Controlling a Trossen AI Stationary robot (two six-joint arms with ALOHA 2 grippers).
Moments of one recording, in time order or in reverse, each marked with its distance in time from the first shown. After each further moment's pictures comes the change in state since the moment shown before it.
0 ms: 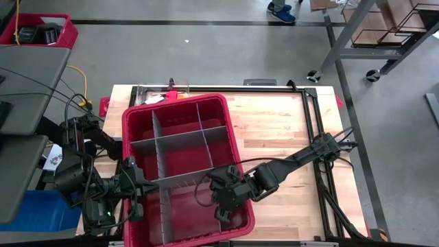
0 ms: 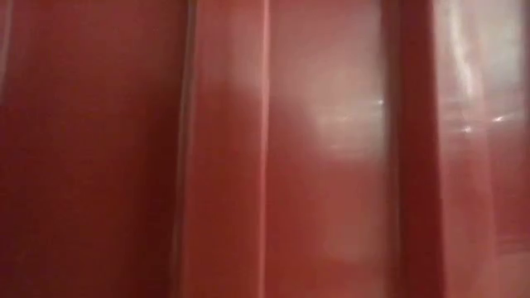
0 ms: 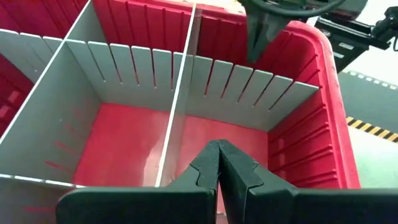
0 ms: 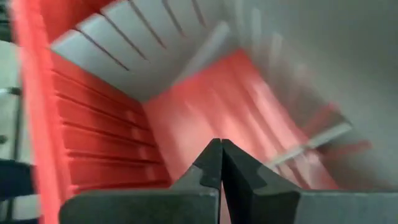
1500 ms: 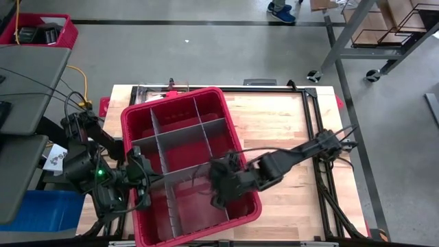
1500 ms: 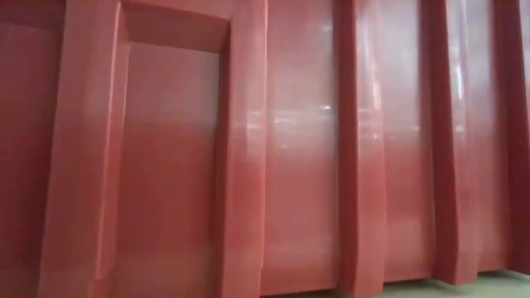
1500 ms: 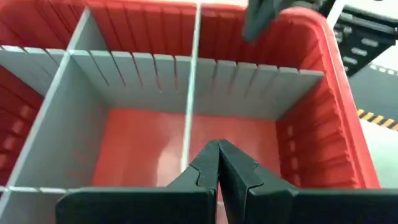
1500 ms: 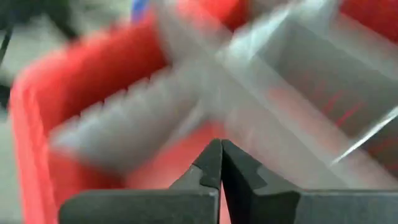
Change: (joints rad) left arm 0.112 -0.031 0.000 0.000 0.042 0.139; right arm -0.044 -0.045 0.069 0.017 0.199 -0.148
